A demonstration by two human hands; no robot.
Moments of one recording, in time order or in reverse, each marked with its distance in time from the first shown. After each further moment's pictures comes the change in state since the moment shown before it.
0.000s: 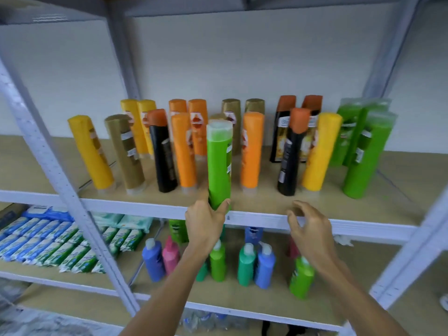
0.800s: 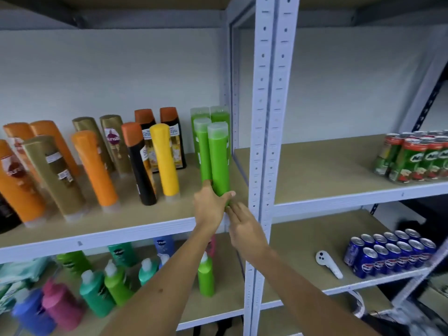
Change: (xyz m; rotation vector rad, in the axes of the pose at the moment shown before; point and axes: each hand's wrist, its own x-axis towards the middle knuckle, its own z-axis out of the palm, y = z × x) left_hand -0.089 0.258 0.216 -0.183 -0.313 0.043; right_hand 0.002 0.181 -0.125 -0.355 -0.019 -0.322
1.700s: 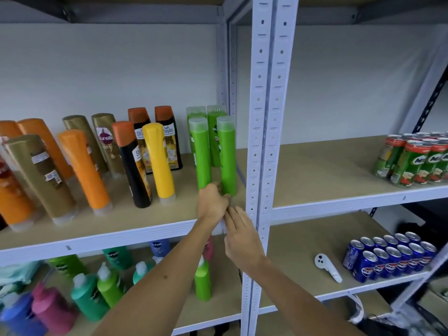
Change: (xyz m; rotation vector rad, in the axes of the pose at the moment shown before) left_hand 0.032 -0.011 0.037 0.064 -0.126 0.035; right_hand -0.012 -0.001 0.011 -0.096 -0.074 0.020
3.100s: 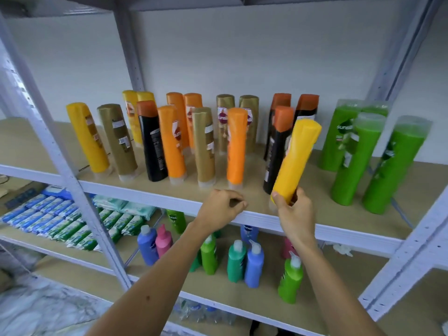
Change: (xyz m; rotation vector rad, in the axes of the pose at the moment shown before) left_hand -0.039 -0.196 -0.232 0.191 0.001 0.174; right_hand 0.109 -0.179 0.005 0.922 -0.040 0.542
